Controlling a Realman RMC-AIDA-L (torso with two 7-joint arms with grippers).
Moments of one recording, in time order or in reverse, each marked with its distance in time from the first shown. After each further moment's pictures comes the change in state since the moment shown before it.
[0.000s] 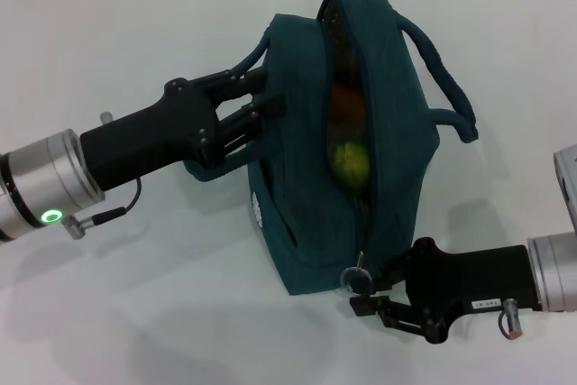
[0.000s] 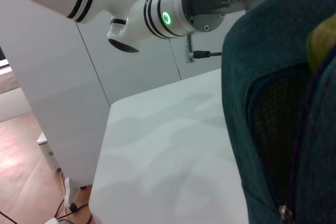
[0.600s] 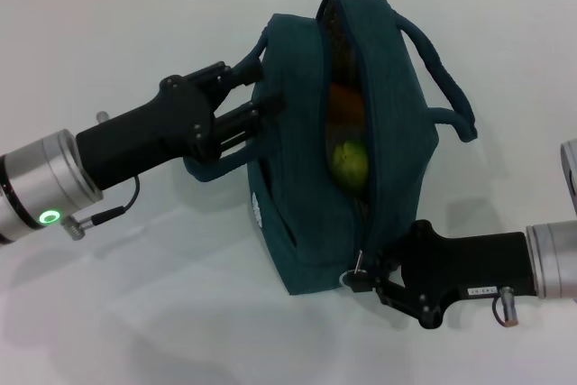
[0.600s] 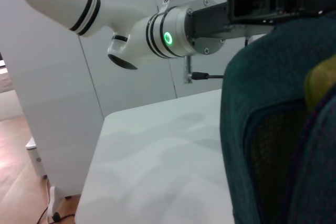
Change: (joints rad) left arm 0.008 -0.003 -0.001 -0.011 -0.029 0.006 0.005; right arm -0.002 0.000 -0.004 -0.009 0.055 0.002 -0.084
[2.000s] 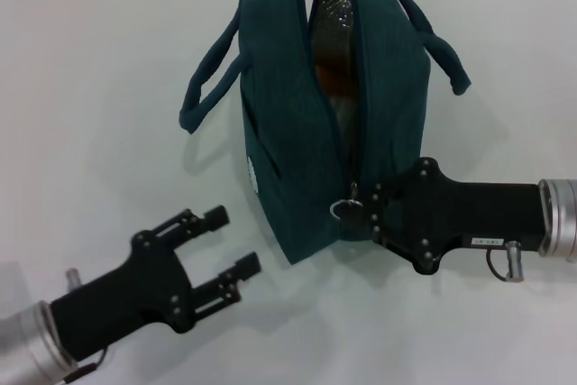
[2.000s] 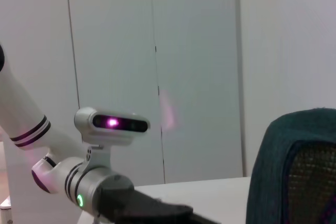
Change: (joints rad) left arm 0.255 0.001 0.116 -0.147 -0.003 0.038 0.356; right arm 0.010 -0.009 0.025 0.008 0.198 -0.098 -0.150
